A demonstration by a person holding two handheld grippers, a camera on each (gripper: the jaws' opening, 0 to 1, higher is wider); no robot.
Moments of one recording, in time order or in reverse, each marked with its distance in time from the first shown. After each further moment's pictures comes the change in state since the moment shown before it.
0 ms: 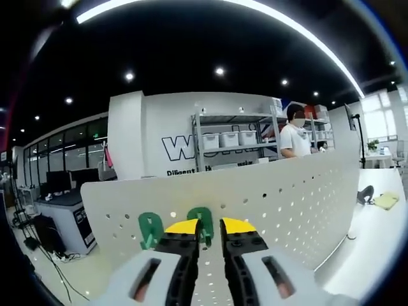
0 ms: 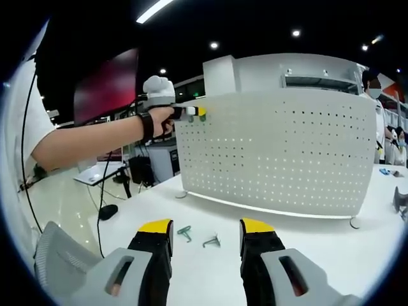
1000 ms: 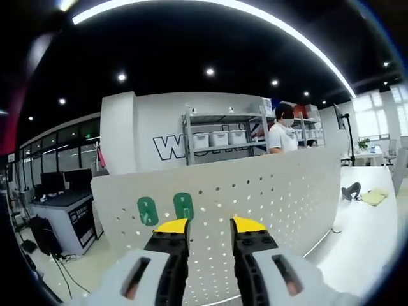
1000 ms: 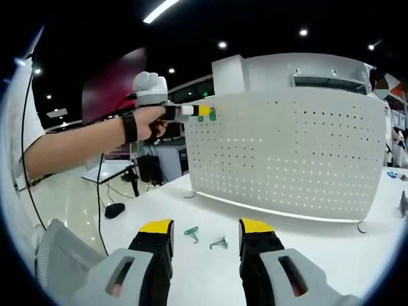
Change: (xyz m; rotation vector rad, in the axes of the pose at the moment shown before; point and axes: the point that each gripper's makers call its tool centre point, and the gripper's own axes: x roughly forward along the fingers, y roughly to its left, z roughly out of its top) left arm -0.055 -0.026 -0.006 0.003 0.012 -0.066; right arm 0.007 0.008 -0.001 -0.006 0.008 0.059
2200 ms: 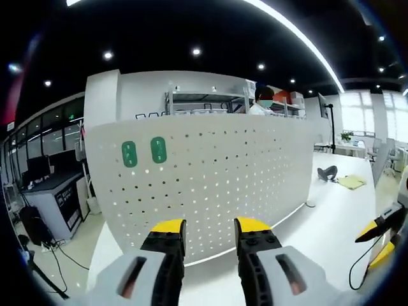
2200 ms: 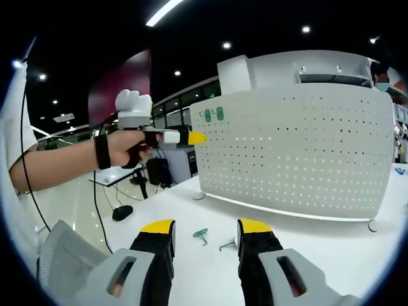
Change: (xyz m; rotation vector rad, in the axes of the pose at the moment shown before) left arm -0.058 -0.035 -0.071 -0.030 0.169 -0.135; right arm 0.007 0.011 -0.002 0.021 -0.020 0.068
